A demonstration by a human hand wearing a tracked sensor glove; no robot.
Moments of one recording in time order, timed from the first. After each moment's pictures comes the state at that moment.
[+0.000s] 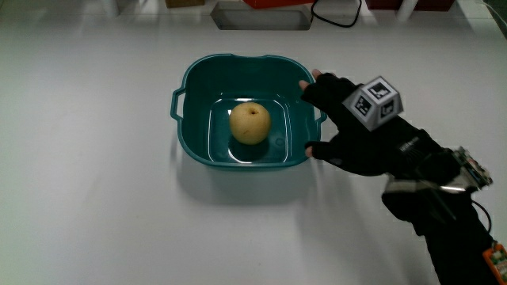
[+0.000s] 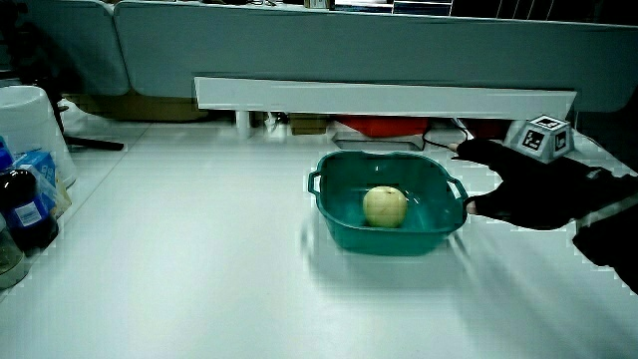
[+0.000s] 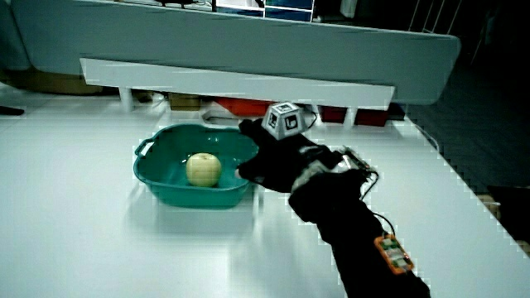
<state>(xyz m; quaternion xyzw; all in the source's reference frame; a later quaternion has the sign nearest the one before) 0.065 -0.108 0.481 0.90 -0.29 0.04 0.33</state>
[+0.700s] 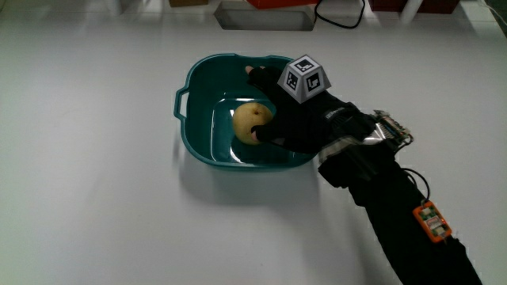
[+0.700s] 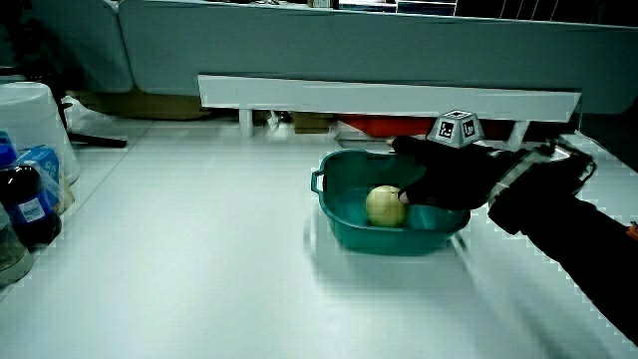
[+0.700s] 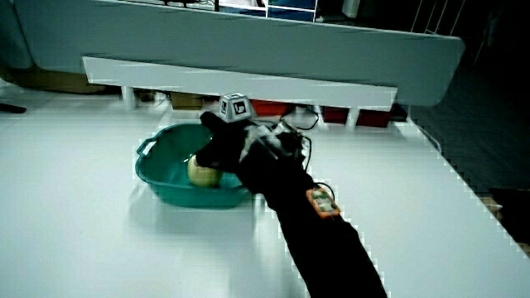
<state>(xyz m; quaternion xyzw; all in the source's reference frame) 0.046 -0.112 0.516 0.88 -0.28 0.02 0.38</state>
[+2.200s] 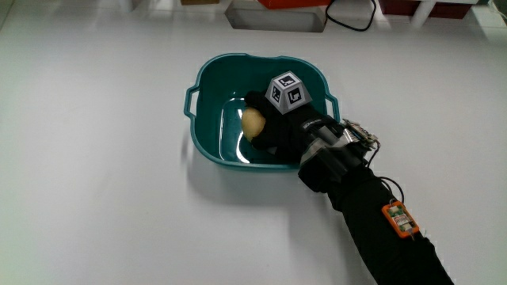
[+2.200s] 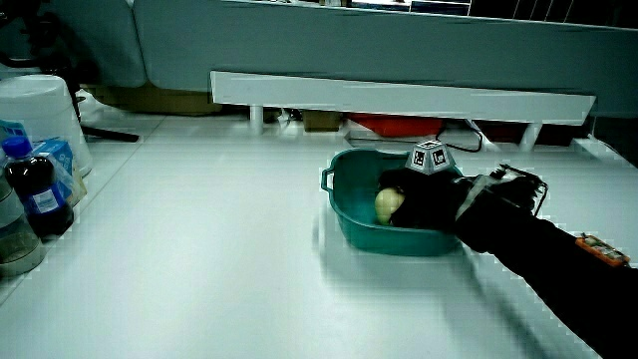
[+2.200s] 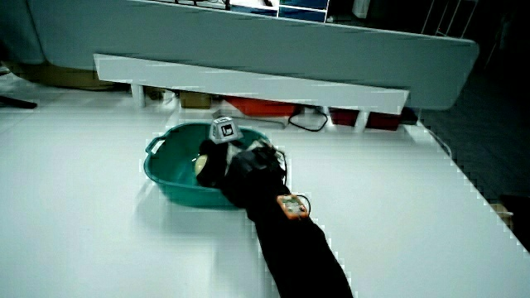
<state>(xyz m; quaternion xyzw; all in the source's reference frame) 0.054 -0.101 0.514 0.90 -0.28 0.06 0.33</state>
